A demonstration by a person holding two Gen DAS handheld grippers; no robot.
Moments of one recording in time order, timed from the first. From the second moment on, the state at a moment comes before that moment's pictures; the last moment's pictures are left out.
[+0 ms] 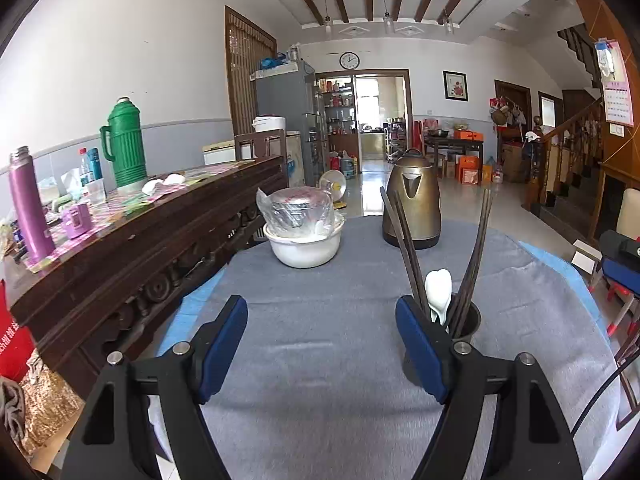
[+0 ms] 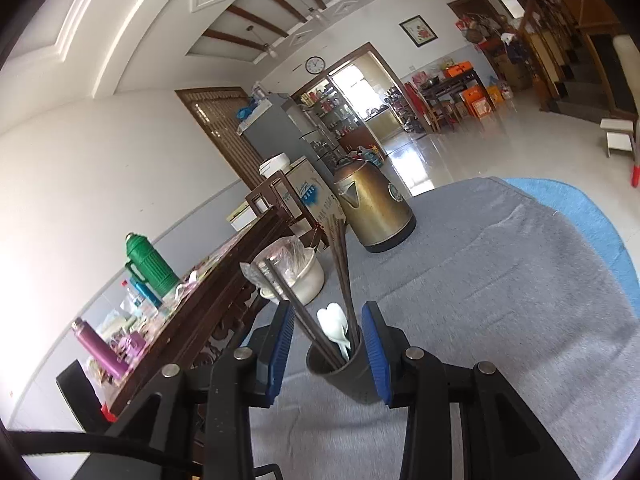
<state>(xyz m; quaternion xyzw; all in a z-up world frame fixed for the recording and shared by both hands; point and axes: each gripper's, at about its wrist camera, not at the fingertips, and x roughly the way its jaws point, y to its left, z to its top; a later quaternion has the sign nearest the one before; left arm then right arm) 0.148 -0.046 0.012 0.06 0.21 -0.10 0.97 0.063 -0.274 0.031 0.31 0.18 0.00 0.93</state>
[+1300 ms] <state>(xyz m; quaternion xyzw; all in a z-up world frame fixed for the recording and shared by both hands) 0.038 0.003 0.071 0.10 0.20 -0.06 0.97 -0.063 -0.184 0.078 0.16 0.20 -0.06 0.97</state>
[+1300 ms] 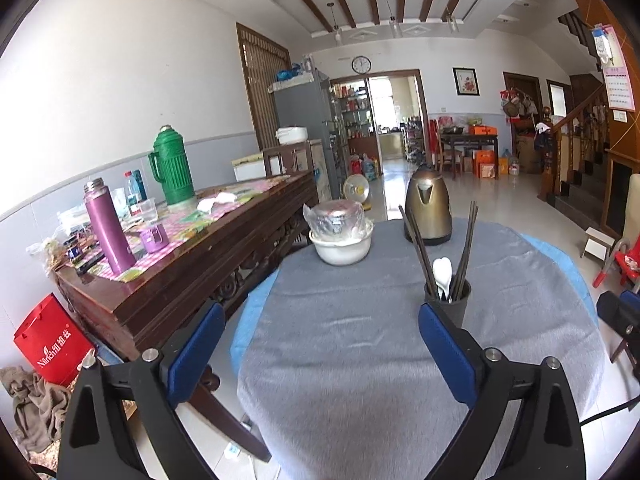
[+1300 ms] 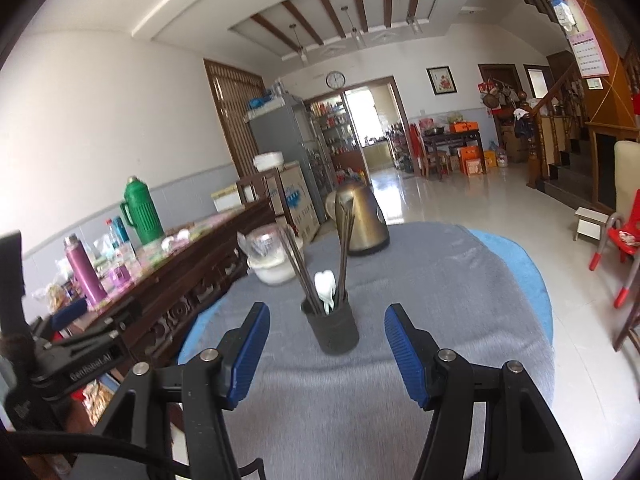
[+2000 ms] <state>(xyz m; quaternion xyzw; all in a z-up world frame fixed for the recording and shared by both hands) 0.020 0.009 0.069 0.11 0.22 -0.07 0.97 -0.082 -0.162 0.069 0.16 0.22 -0.08 0.96</state>
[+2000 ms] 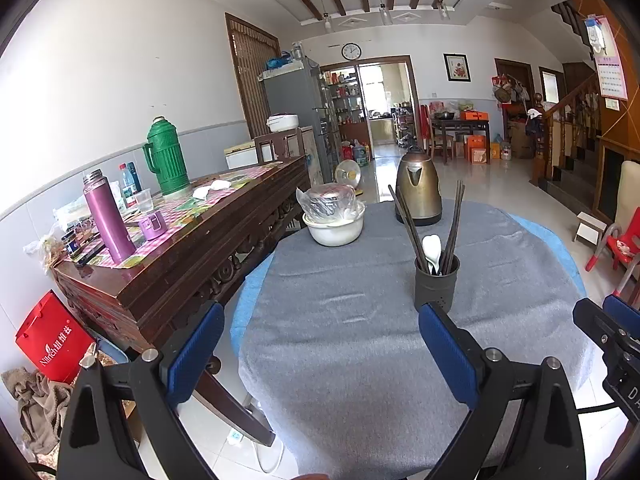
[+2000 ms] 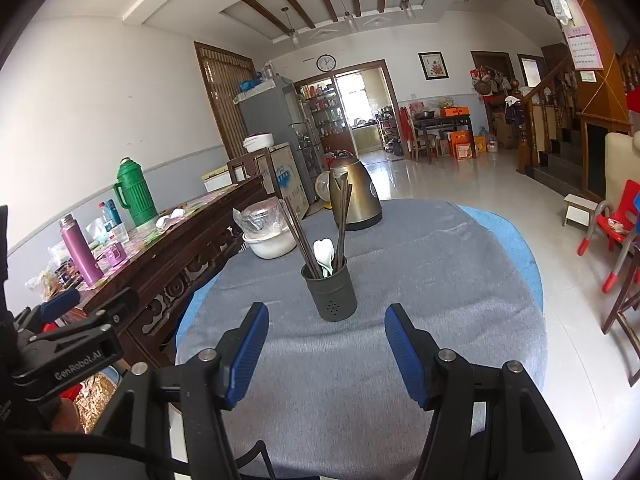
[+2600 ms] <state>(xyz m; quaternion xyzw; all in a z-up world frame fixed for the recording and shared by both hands) 0.020 0.015 0.070 0.10 0.22 -0.06 0.97 -0.083 -0.157 0.074 0.15 0.22 -0.08 0.96</state>
